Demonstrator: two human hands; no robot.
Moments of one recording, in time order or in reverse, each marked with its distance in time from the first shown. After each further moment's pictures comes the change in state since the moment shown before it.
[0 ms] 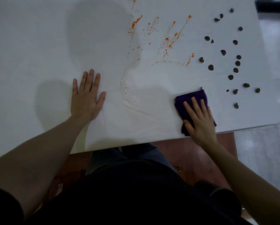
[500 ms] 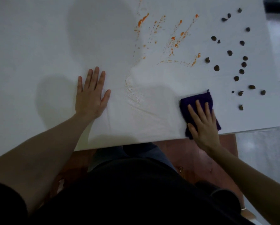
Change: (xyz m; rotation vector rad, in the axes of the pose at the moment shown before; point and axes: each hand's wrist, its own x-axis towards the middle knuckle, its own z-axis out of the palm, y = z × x) left_hand 0.000 -0.001 0.000 -0.004 -0.005 0.004; right_hand -0.009 -0.004 0.004 0.031 0.034 -0.034
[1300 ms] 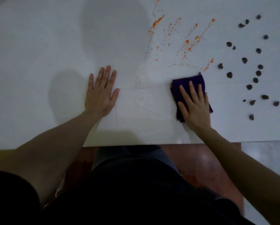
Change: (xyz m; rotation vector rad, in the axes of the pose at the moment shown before) left_hand 0.001 0.001 -0.002 -0.005 0.008 0.001; right_hand 0.091 -0.045 0.003 -0.029 -0.023 0.005
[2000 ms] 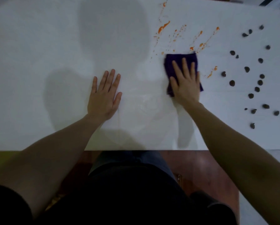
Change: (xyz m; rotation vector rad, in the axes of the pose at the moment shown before) left_hand 0.000 -0.001 0.002 -0.007 0.021 0.012; right_hand 0.111 -0.041 -0.003 -0.023 -0.028 0.088
